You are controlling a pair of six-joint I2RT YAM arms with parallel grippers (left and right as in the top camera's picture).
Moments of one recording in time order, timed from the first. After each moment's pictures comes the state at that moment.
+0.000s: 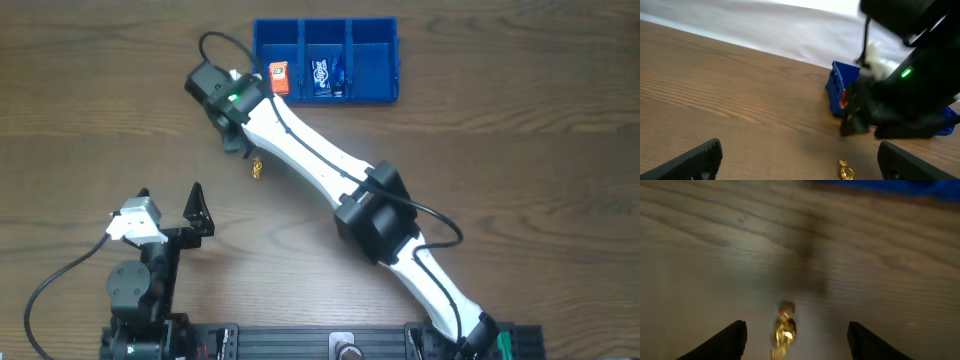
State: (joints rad) left arm -0.04 0.01 0.04 -0.15 0.00 -0.27; right arm 0.83 2.49 2.35 -1.21 0.18 0.70
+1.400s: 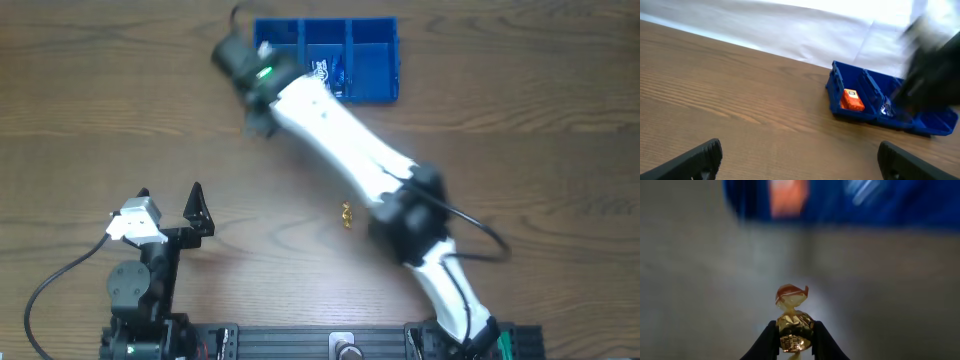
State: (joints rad) left arm -0.04 0.01 0.04 -0.15 0.00 -0.27; right arm 0.72 2.28 2.30 -1.28 0.21 0.69
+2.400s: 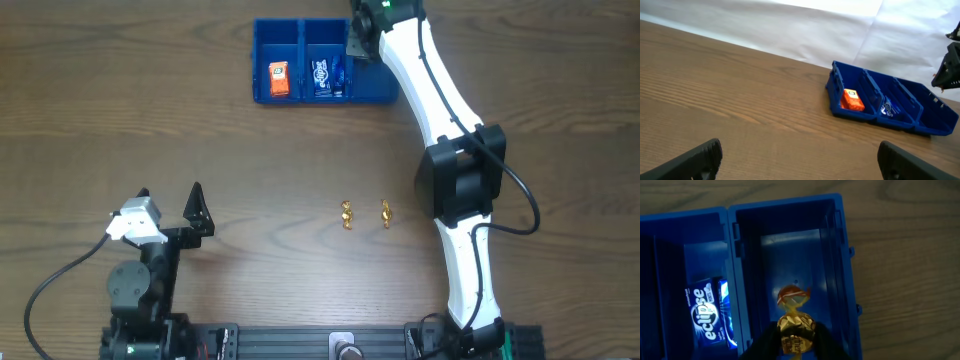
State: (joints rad) left arm -0.04 0.01 0.04 -0.15 0.00 -0.27; right arm 0.33 2.37 2.32 -1.07 0.24 0.41
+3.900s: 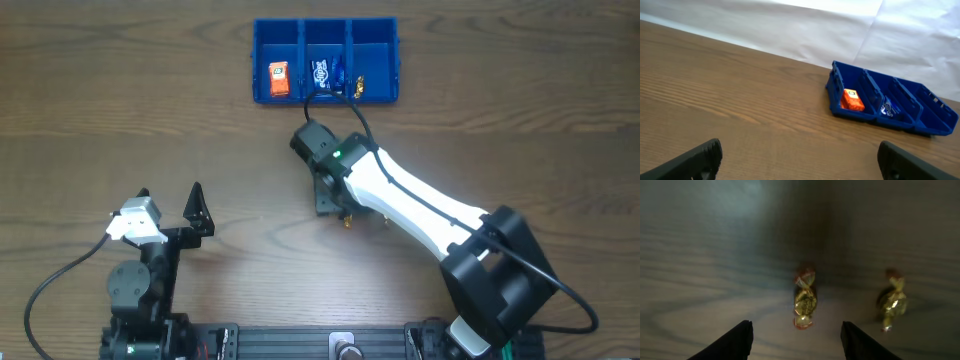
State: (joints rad) left arm -0.04 0.01 0.04 -0.15 0.00 -0.27; right arm 0.73 1.77 1.20 -0.95 0.05 0.66
